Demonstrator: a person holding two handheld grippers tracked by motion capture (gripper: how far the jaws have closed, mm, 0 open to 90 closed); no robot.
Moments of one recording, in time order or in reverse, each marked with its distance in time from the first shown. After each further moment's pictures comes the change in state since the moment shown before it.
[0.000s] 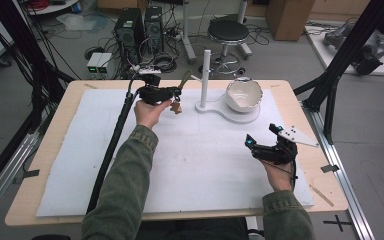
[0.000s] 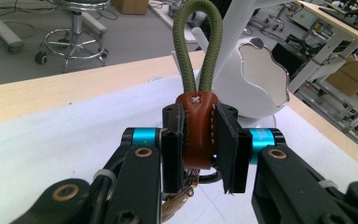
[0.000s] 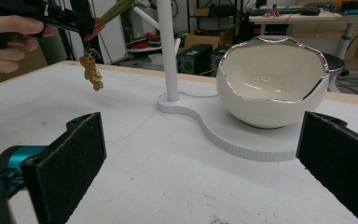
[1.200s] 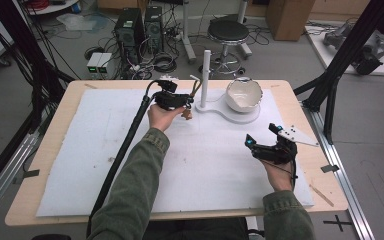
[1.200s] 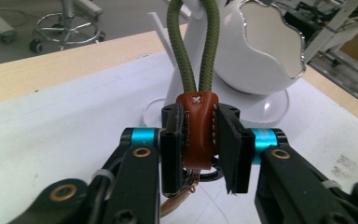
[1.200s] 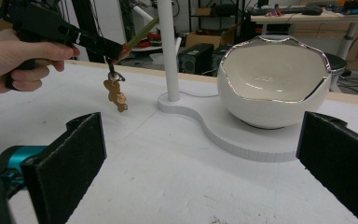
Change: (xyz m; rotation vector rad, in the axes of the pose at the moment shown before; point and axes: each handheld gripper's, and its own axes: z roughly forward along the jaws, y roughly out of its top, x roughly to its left) left arm -0.018 -0.016 0.042 0.094 0.045 0.070; right arm -0.002 0.000 0.001 0.001 0.006 -0.008
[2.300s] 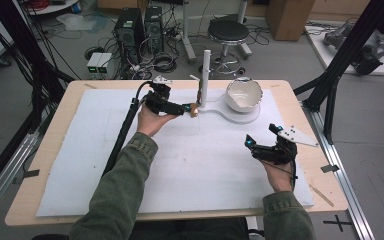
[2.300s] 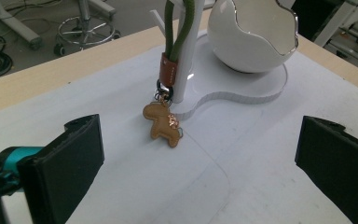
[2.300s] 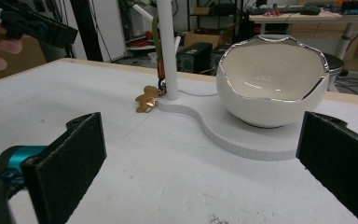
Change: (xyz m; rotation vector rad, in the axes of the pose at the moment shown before) left arm -0.015 -0.001 -0.052 0.028 0.046 0.114; right arm 0.002 0.000 -0.001 0.002 -0.011 -0.007
